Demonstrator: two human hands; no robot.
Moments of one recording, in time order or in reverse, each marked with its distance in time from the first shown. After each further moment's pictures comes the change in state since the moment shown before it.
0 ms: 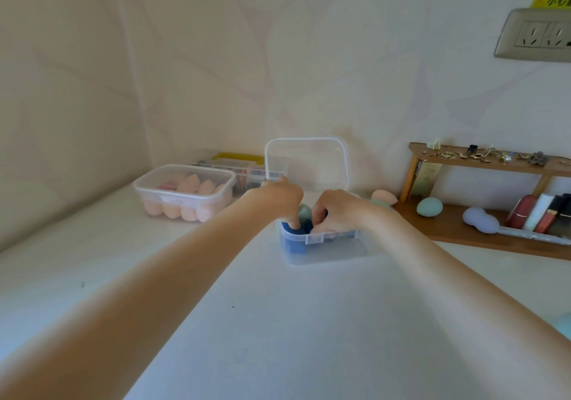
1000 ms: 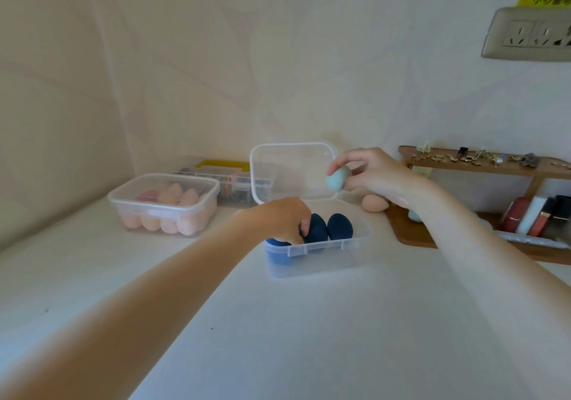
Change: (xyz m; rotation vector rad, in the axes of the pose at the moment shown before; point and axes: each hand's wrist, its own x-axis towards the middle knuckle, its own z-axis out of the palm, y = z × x) left_hand 0.008 0.014 0.008 -0.129 -0.020 0.252; right_hand -0.019 0.043 -0.059 0.549 0.332 -0.118
